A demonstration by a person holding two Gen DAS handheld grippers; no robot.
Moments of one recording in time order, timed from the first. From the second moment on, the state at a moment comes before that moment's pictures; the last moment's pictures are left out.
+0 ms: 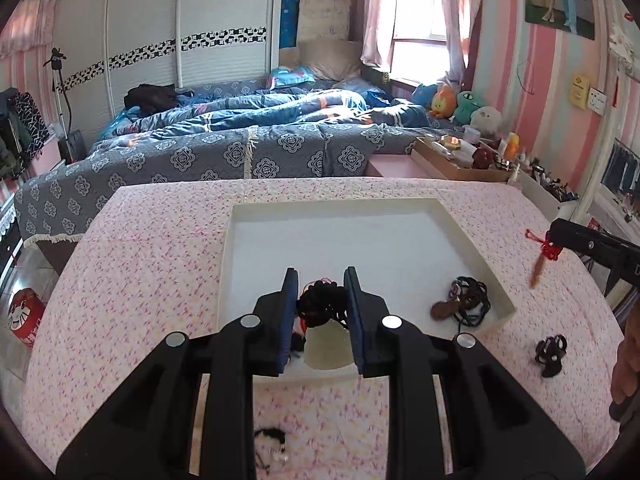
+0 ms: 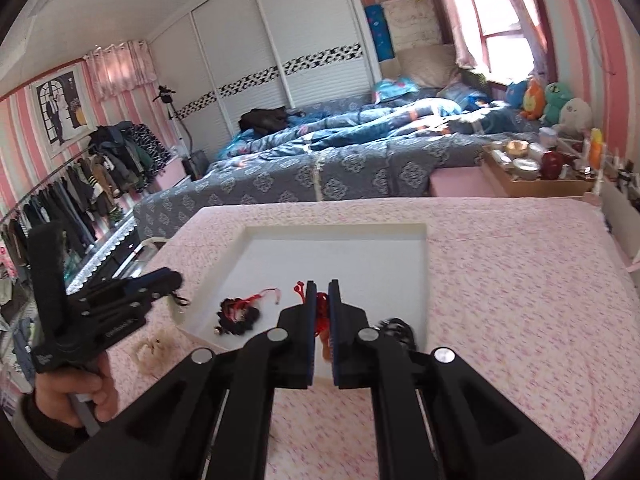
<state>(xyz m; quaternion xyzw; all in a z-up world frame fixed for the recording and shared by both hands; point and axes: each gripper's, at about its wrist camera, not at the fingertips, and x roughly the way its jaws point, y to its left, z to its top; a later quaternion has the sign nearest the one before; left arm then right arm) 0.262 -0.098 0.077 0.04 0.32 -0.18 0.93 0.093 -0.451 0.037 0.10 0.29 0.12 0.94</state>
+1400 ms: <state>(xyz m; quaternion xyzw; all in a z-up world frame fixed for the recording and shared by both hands) 0.274 -0.049 0.059 0.07 0.30 -0.13 0.94 0.086 -0.499 -0.002 0.06 0.29 0.05 0.95</state>
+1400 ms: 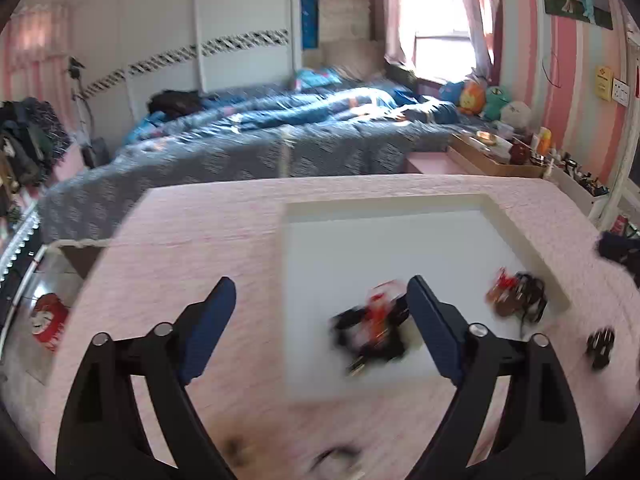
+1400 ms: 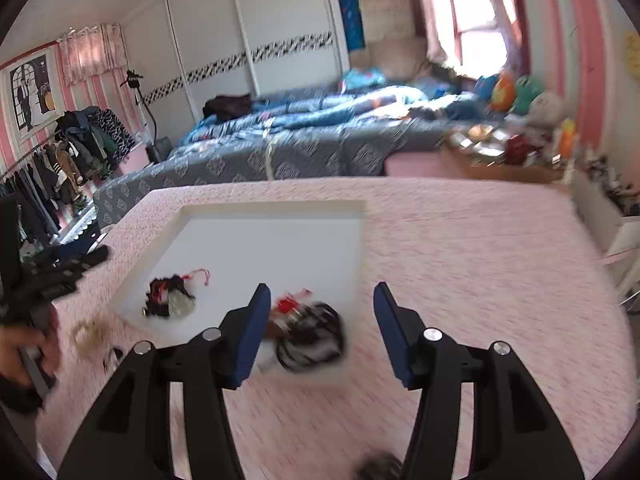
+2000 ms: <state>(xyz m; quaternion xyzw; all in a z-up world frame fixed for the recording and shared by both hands) 0.159 0.062 0.003 0.01 0.30 -0.07 0.95 -0.043 -0.536 -0.071 0.04 0.29 -0.02 0.95</state>
